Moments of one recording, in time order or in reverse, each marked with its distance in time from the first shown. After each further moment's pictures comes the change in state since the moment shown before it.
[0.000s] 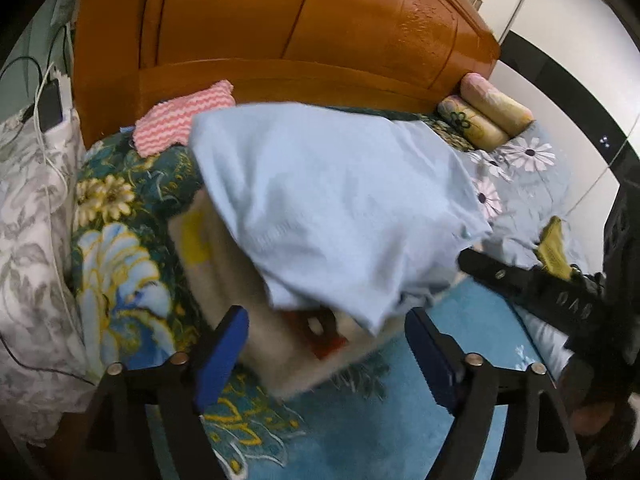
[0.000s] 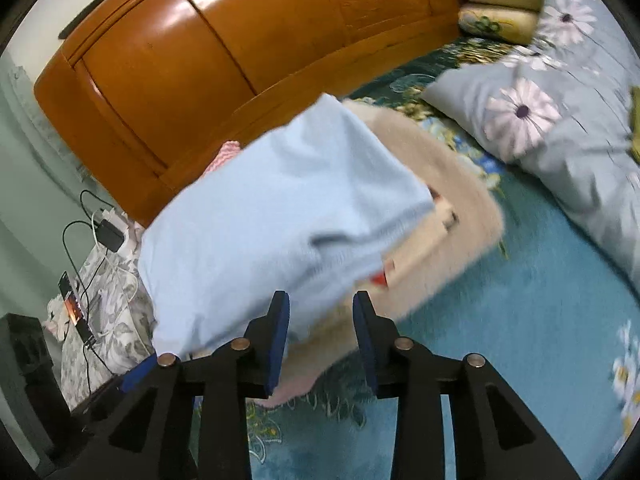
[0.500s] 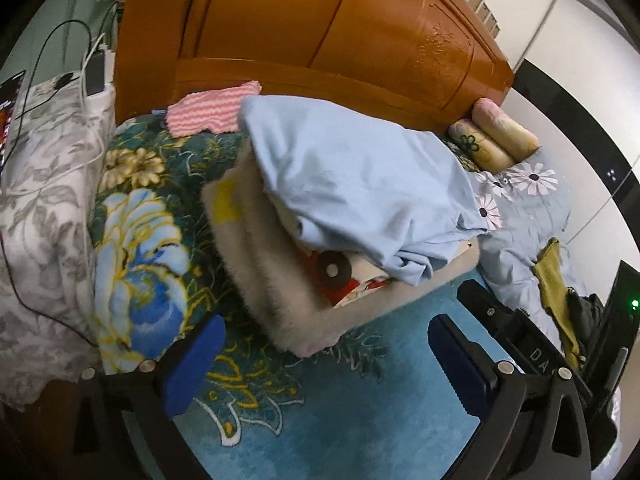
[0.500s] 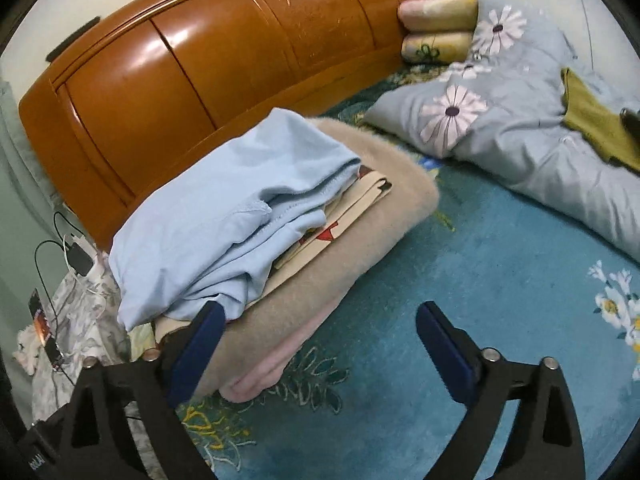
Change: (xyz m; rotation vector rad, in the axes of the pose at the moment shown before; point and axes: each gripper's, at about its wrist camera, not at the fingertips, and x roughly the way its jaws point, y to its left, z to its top) left arm -0.029 0.012 -0.032 -0.099 -0.060 0.032; right arm -0.014 -0.006 -0.051 0.053 -0.200 -0.144
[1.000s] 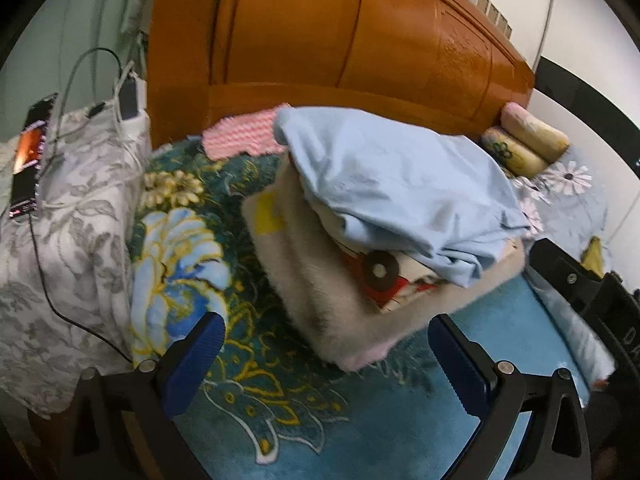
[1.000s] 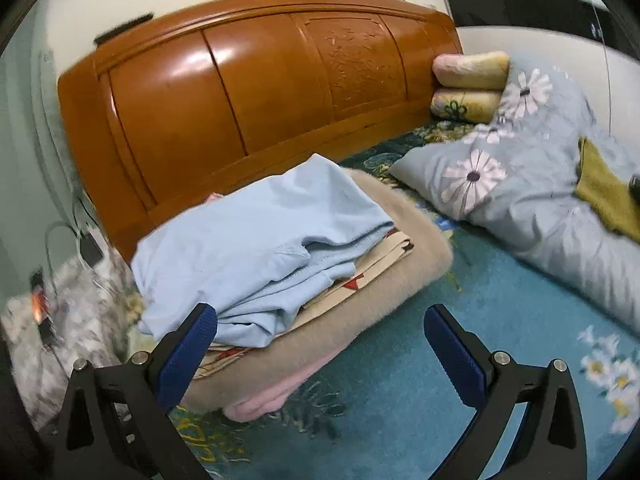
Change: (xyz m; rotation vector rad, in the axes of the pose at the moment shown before) left arm 0.008 0.001 -0.019 0.057 -0.131 0.188; right arm -0.017 0.026 0.008 -0.177 -0.142 -0.011
